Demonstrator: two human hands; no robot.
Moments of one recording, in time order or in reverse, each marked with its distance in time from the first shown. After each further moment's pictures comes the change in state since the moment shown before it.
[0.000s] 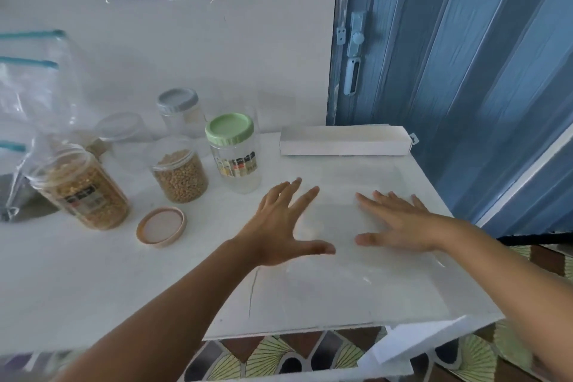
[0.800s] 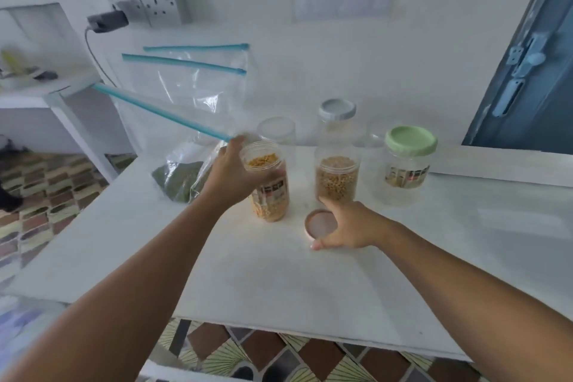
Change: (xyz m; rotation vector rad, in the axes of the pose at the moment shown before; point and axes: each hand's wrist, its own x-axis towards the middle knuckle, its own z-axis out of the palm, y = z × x) left_hand -0.178 -0.272 -0.183 -0.407 0.583 -0.542; right_hand 0.110 -0.385 0.018 0.092 0.117 -0.302
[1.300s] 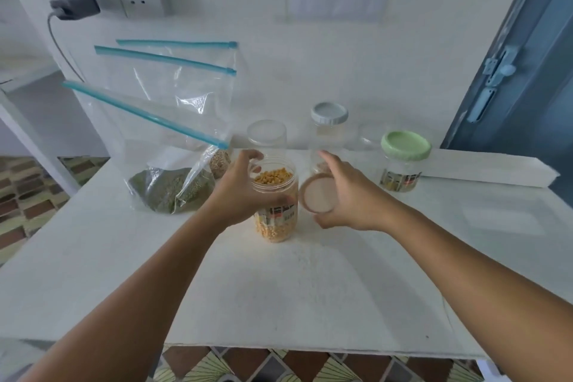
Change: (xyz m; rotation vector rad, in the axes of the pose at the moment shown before) left_hand 0.007 -0.024 0.008 -0.208 -0.279 0.096; right_hand -0.018 -0.039 -0.045 0.137 0.328 -0.084
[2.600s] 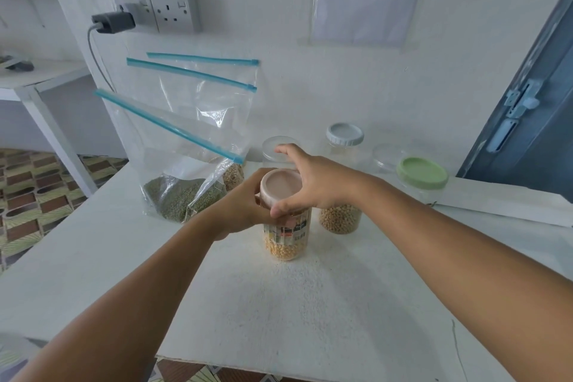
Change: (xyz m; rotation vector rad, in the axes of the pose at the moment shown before) left_hand 0.010 -0.008 -0.016 -0.228 -0.246 0.077; right_hand 0.062 -0.081 -0.027 -0.041 -0.204 -0.181
